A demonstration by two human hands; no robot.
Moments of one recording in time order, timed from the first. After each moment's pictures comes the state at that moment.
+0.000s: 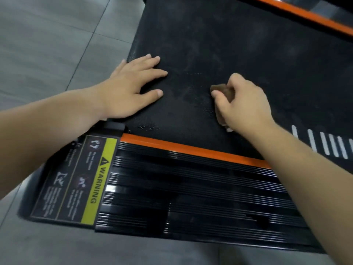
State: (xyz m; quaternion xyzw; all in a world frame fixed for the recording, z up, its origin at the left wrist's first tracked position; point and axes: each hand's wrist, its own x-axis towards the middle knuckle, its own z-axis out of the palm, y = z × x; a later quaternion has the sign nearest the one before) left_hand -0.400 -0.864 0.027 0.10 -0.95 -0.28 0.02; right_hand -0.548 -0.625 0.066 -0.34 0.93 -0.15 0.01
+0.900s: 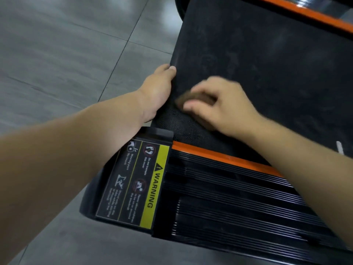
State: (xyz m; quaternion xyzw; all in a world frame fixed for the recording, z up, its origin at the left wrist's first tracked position) left_hand -0.405 -0.877 0.022 0.37 -0.61 -0.70 0.10; right_hand -0.499 -0.723 0.055 -0.56 0.79 -0.24 0.08
